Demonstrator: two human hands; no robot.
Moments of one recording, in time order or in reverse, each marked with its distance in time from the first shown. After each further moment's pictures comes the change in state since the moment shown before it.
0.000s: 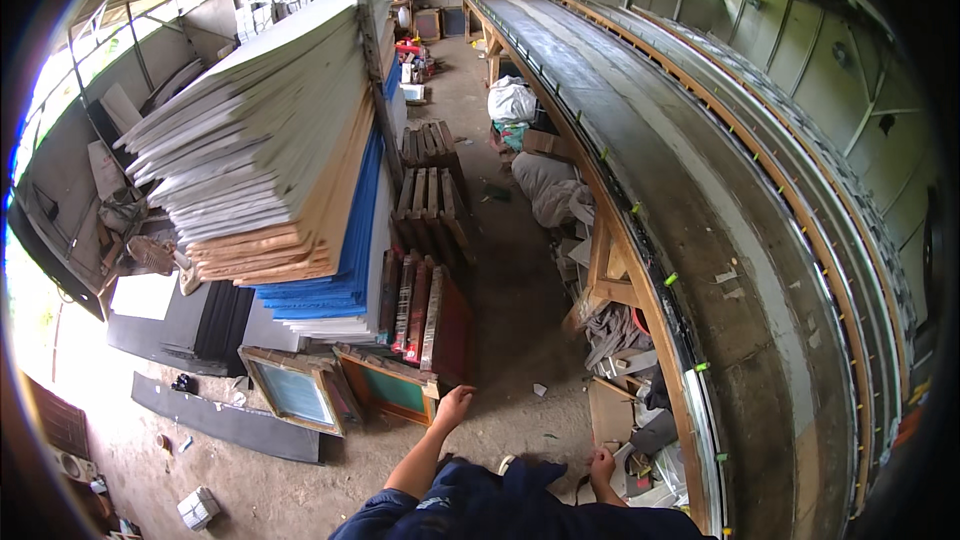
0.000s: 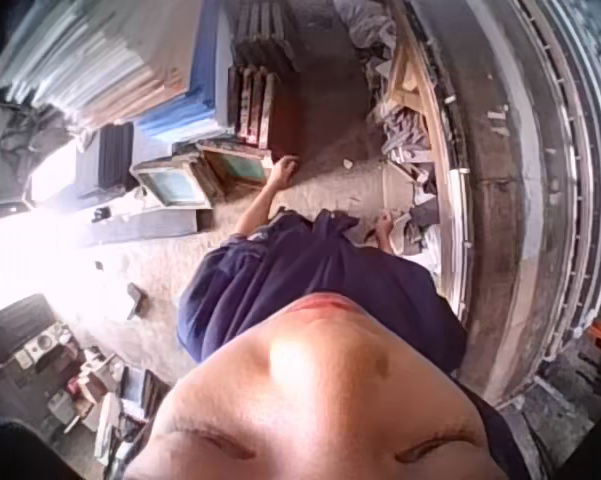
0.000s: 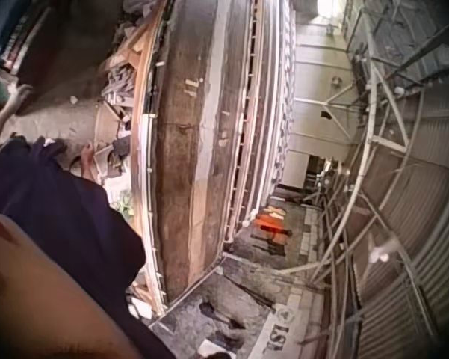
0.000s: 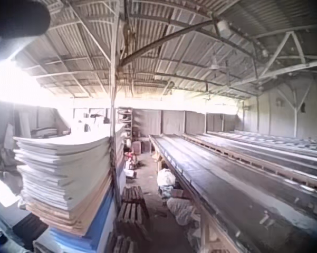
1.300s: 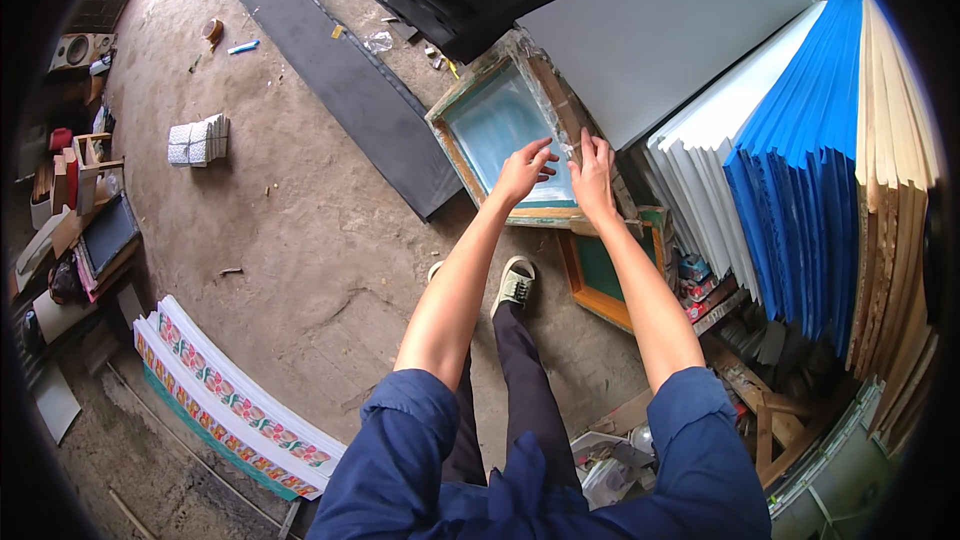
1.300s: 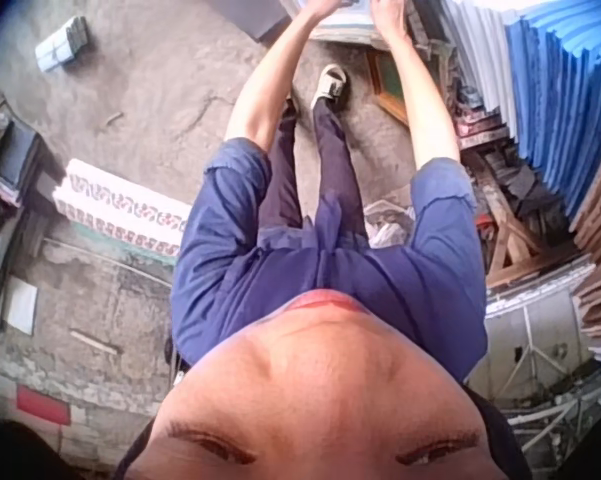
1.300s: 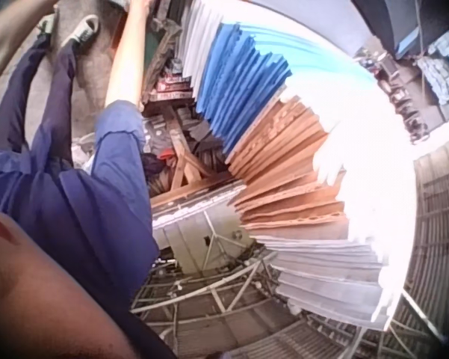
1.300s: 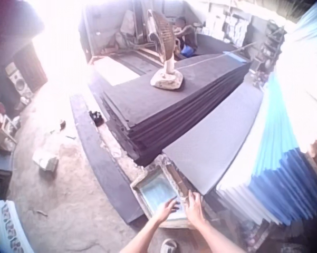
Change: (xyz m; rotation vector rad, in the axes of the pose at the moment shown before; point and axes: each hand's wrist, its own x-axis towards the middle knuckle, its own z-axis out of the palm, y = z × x) left_hand -0.043 -0.397 -0.442 -0.870 0.718 -0.336; right_hand -0.275 -0.237 0.804 -0.583 -1.112 -1.293
